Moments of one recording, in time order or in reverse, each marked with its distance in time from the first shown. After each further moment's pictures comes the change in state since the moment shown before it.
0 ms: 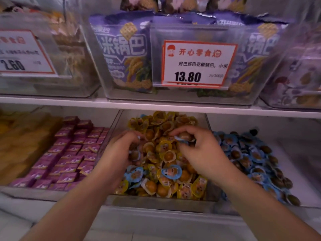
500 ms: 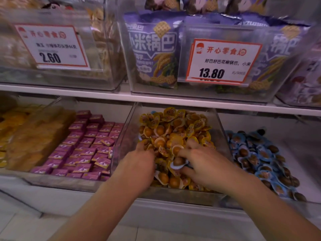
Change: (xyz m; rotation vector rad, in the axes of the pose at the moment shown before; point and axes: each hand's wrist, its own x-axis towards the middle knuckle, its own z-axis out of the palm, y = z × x) left_hand -0.027 -0.019 -0.014 1.634 -0.122 0.268; right_hand -0.015 0.003 0.013 -0.864 -0.429 -0.186
